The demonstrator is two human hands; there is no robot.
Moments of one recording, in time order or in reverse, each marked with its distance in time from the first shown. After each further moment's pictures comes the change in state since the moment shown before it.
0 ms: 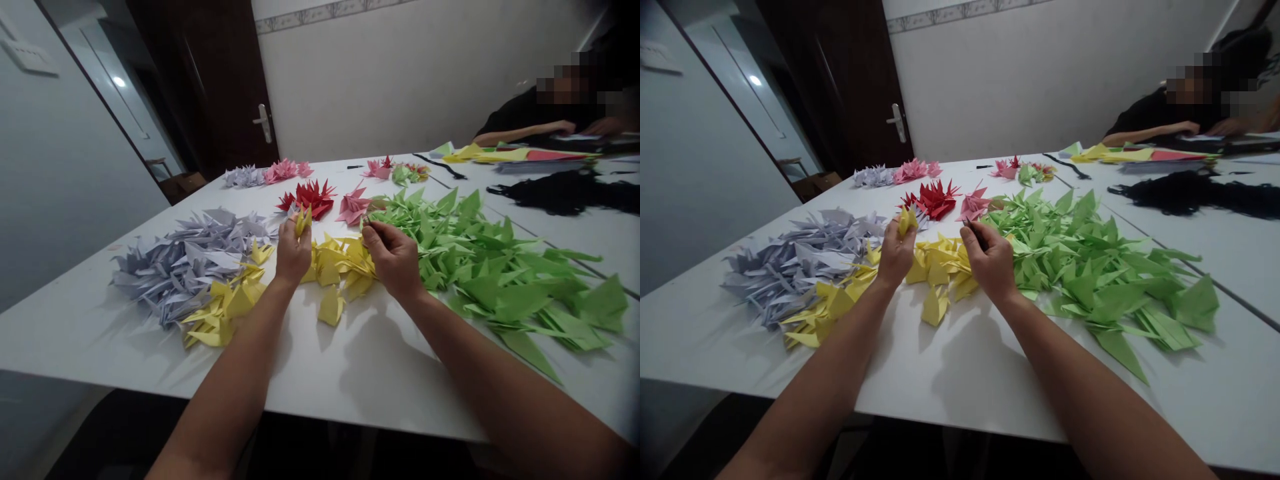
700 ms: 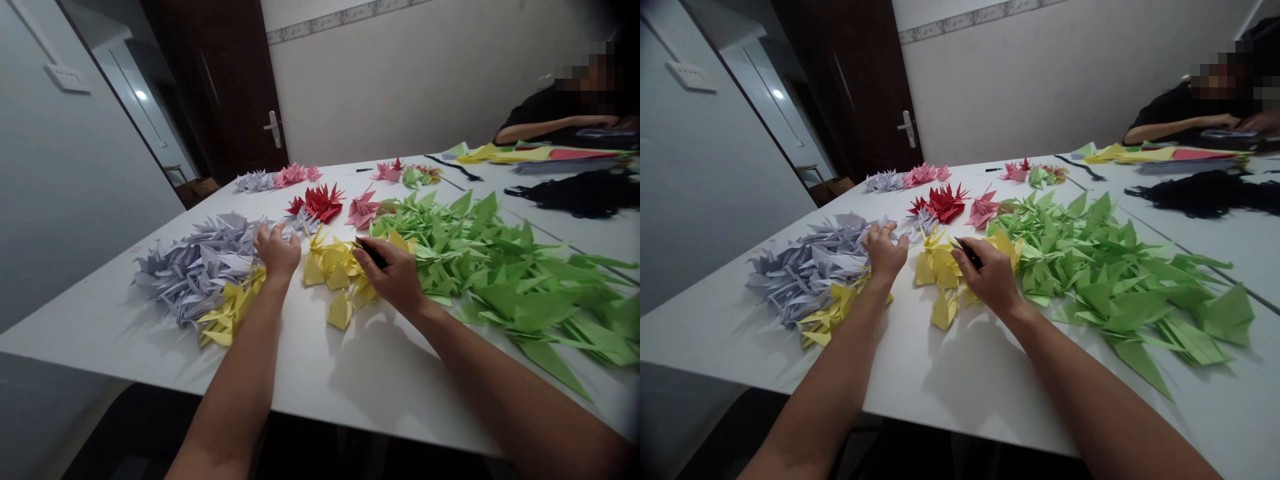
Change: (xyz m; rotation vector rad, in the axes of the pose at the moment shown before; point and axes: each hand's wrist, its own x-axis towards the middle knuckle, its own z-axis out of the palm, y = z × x) left_hand 0.015 -0.005 -0.028 0.823 0.262 0.022; right_hand -0.013 -0.002 0.000 -0.280 -0.166 -0.316
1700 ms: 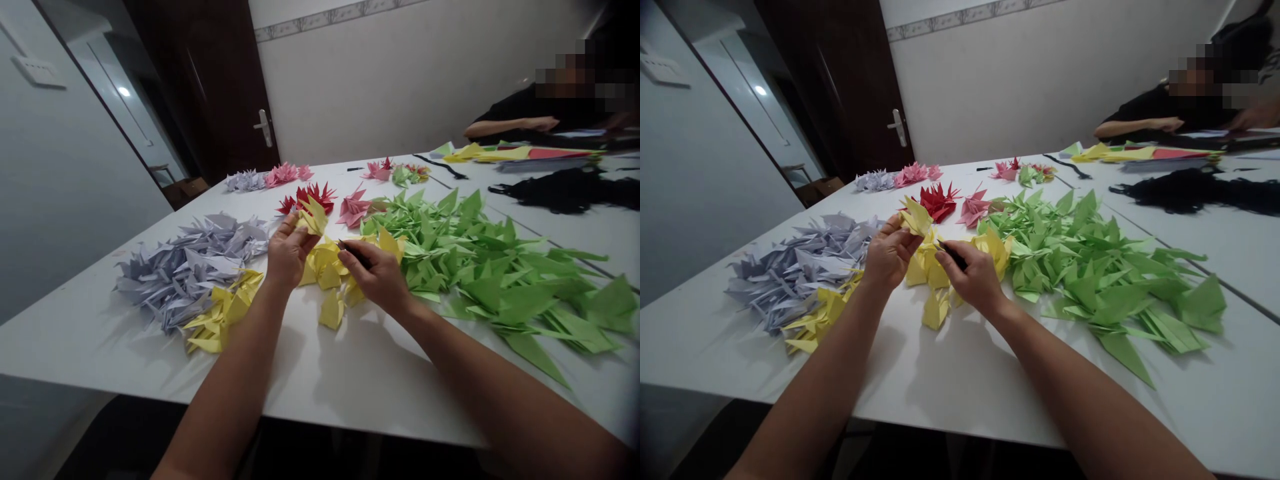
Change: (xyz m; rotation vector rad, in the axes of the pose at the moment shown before) left_hand -0.024 0.046 -0.012 -1.403 -0.413 -0.341; right_hand 0.000 -0.011 0.004 0.189 -0.074 0.108
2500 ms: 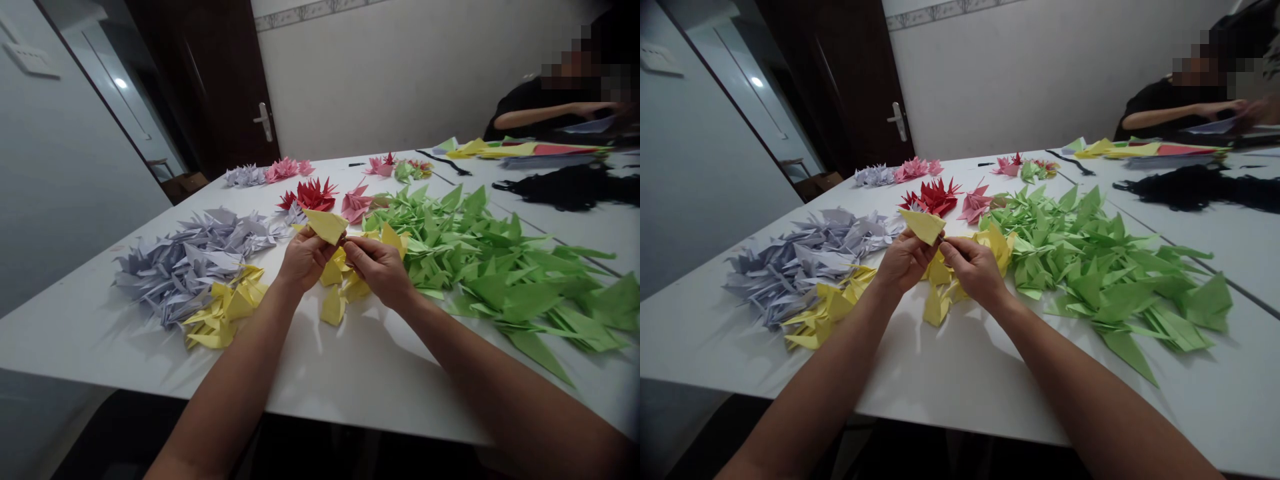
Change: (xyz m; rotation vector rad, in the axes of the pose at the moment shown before) left_hand -0.009 -0.014 0.008 -0.210 -0.196 -0.224; right_hand 0.002 0.003 0.003 0.362 -0.080 0.215
